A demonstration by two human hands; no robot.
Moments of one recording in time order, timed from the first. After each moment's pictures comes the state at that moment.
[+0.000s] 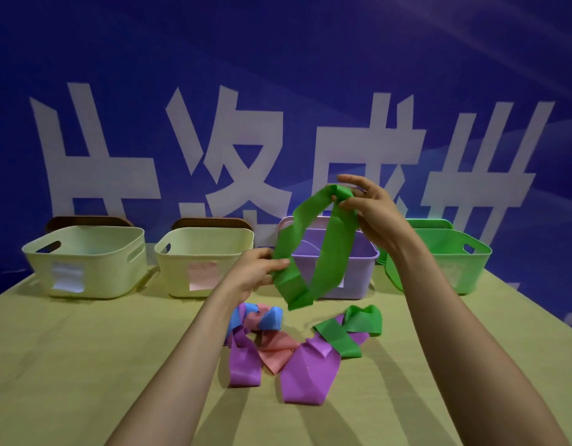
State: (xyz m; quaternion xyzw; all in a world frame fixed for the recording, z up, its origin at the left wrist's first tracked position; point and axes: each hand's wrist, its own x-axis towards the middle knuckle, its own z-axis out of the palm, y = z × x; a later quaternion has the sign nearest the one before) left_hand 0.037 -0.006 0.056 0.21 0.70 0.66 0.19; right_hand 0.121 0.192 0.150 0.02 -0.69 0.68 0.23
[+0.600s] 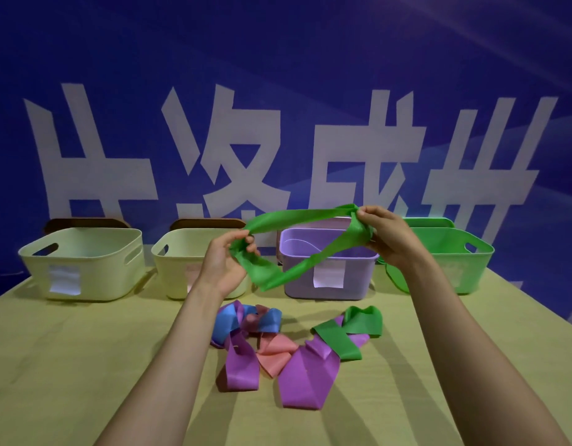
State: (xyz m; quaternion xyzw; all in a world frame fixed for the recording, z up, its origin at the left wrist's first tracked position) left_hand 0.020 -0.026 0.073 0.12 0.36 0.90 0.24; right_hand 0.119 0.232 0.113 -0.12 -0.65 0.72 0.22
